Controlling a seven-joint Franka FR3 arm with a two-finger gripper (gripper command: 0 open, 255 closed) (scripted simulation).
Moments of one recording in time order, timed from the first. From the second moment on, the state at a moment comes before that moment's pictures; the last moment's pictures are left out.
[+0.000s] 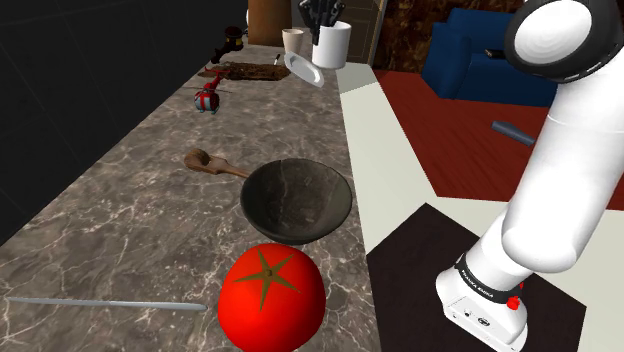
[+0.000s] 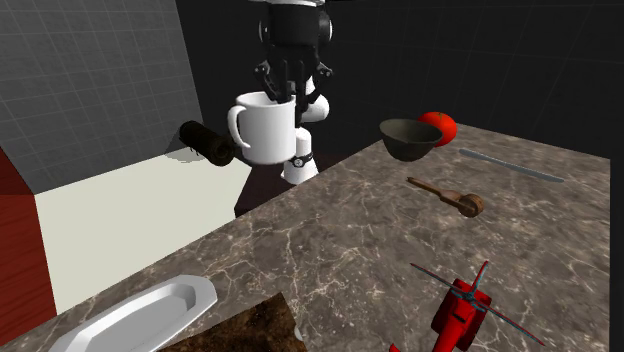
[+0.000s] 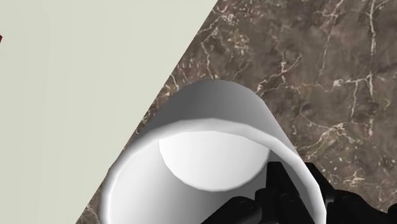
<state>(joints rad) 0.07 0.24 0.02 -1.15 -0.05 1.47 0.22</state>
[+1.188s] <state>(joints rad) 0.26 -0.10 0.20 -1.54 -0.05 1.51 0.59</state>
